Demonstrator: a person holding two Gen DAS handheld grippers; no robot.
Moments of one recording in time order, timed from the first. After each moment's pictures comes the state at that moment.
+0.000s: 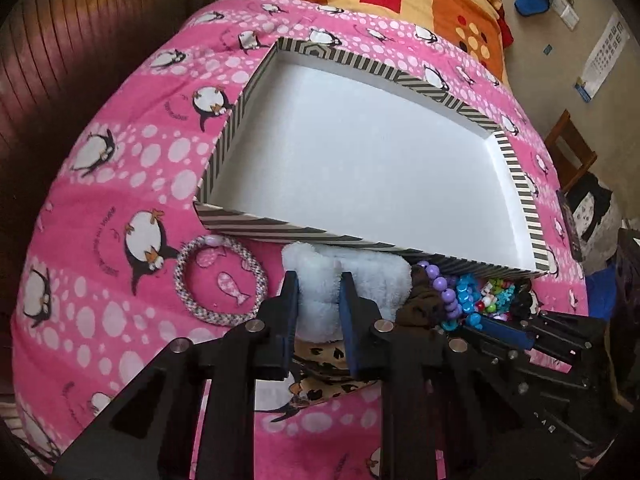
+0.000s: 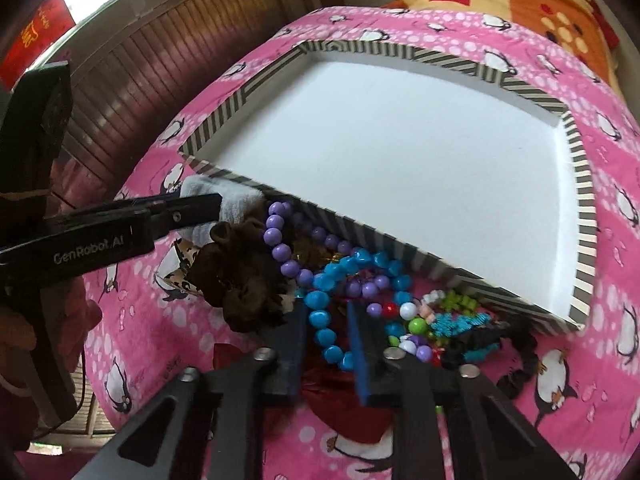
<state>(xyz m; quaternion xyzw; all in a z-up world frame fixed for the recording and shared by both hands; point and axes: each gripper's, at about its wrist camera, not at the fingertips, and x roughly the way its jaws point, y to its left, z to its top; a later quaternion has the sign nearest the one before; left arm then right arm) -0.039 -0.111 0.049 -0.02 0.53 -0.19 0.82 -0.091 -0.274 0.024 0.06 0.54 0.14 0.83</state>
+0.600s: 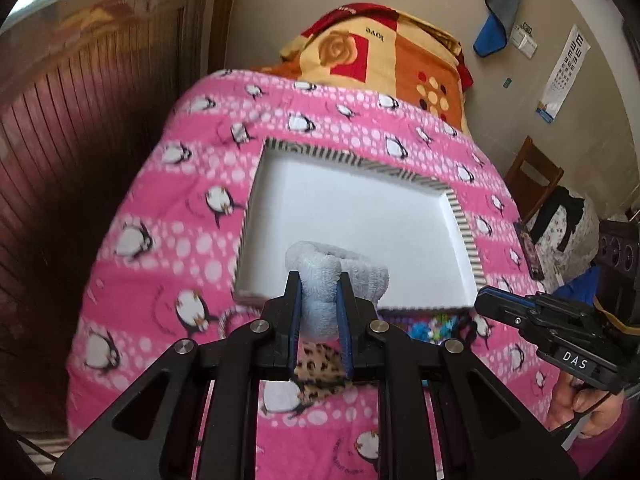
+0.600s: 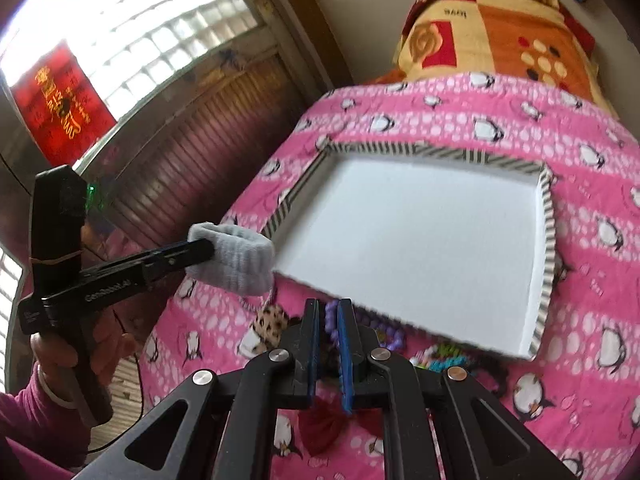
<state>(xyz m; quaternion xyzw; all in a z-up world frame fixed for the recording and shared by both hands) -0.041 -0.086 0.146 -0.03 0.46 -0.23 0.86 -0.098 -0.306 0.121 0.15 0.44 0.15 0.87</state>
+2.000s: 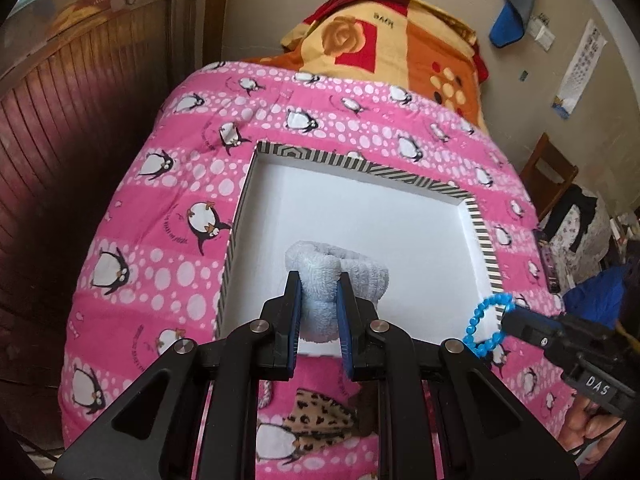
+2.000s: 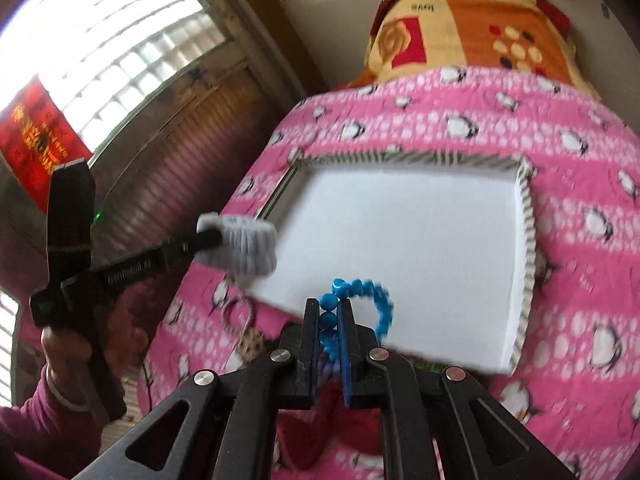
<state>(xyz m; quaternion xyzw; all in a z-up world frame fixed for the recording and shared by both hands) 0.009 -0.123 0.121 -0.01 0.48 -0.21 0.85 -0.077 -0.329 0.106 0.18 0.45 0.12 0.87</state>
